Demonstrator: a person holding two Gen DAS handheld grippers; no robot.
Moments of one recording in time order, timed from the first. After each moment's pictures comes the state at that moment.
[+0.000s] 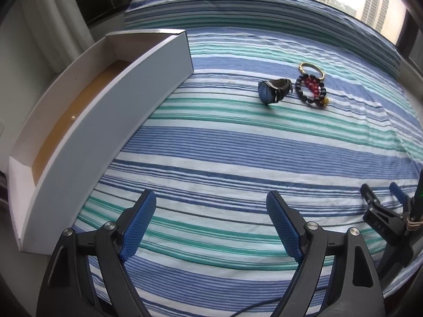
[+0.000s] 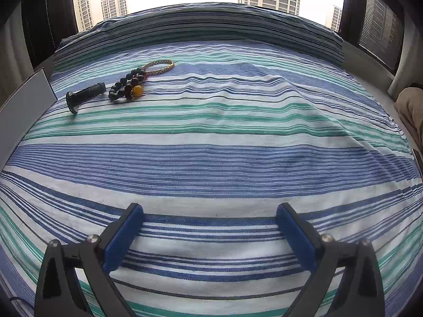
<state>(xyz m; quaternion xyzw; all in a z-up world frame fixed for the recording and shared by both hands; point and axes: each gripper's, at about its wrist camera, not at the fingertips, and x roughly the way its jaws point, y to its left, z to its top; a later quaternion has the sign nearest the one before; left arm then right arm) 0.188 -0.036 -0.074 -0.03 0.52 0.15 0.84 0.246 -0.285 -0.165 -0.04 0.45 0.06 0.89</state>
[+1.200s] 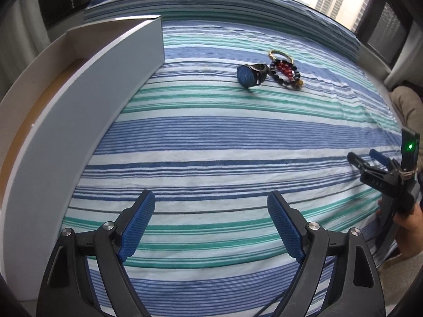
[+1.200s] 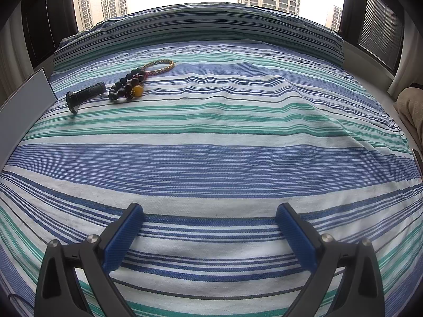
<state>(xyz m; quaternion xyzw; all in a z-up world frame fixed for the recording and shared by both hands) 0.184 0.007 -0.097 -0.04 0.52 -0.01 0.86 0.246 -0.286 -0.165 -0.03 0.45 0.06 0.89</state>
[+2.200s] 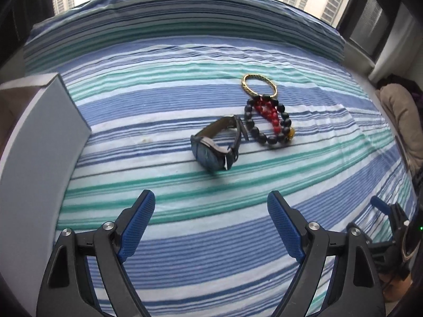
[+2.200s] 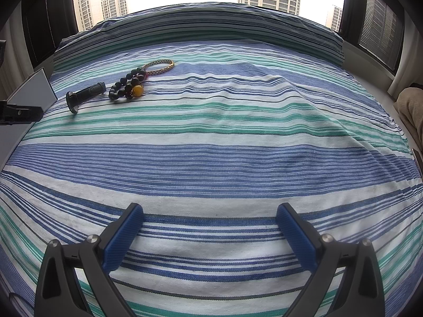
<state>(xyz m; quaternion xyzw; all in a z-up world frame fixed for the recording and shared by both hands) 0.339 -0.032 -0.115 -0.02 0.50 -0.08 0.86 0.246 -0.285 -0.165 -0.03 0.45 0.06 0.89</state>
